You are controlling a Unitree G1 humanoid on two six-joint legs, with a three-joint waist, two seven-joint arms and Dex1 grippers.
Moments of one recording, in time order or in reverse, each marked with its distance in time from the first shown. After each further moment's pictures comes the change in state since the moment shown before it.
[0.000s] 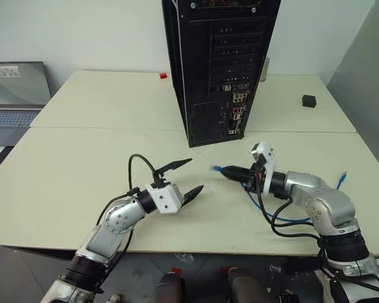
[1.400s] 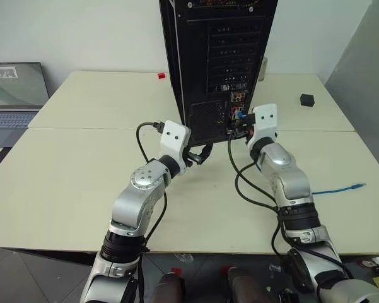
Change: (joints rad) left arm -0.257 -0.311 0.137 -0.218 -0.253 0.967 0.225; right arm -0.242 0.305 -0.038 0.331 -0.395 -0.323 -0.615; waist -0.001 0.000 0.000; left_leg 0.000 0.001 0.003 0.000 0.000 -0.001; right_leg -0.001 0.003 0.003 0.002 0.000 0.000
